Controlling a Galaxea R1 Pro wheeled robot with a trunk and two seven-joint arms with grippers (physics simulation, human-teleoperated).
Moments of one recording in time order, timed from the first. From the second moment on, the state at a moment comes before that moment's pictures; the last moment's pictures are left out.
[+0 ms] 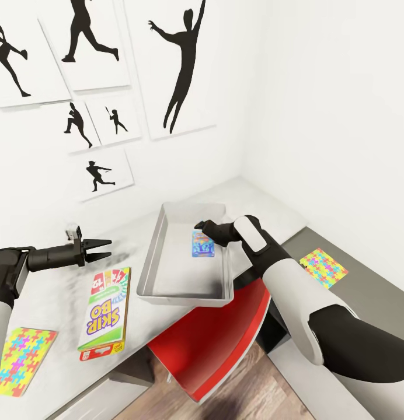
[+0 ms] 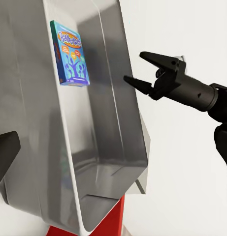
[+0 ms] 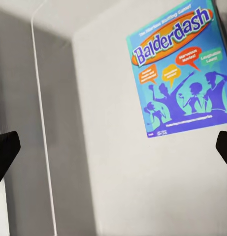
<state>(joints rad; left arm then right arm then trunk) -0.96 0.41 0.30 -0.73 -0.12 1.03 -1.56 -1.19 0.17 0.25 -0.60 -1.07 0.67 -0.35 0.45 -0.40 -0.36</state>
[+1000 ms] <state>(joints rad) -0.96 0.41 0.30 -0.73 -0.12 1.03 -1.56 -1.19 0.17 0.25 -0.62 -1.07 0.67 -0.24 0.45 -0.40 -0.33</state>
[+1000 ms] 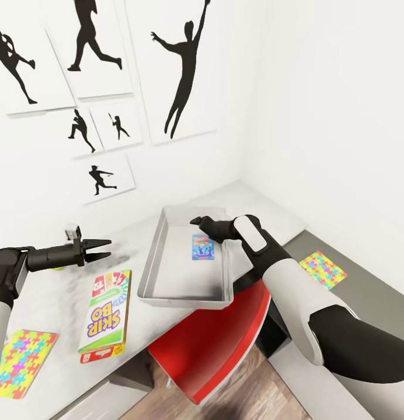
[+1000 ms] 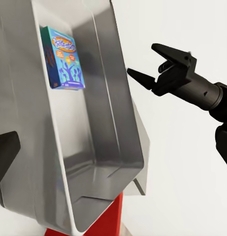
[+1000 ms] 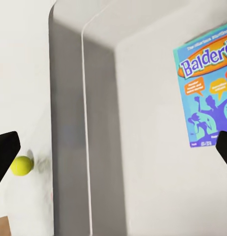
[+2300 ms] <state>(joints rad) -0.96 0.41 0.30 -0.73 -0.12 1.03 -1.56 -1.19 0.17 0.25 -0.62 -1.07 0.66 -0.24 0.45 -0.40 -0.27</state>
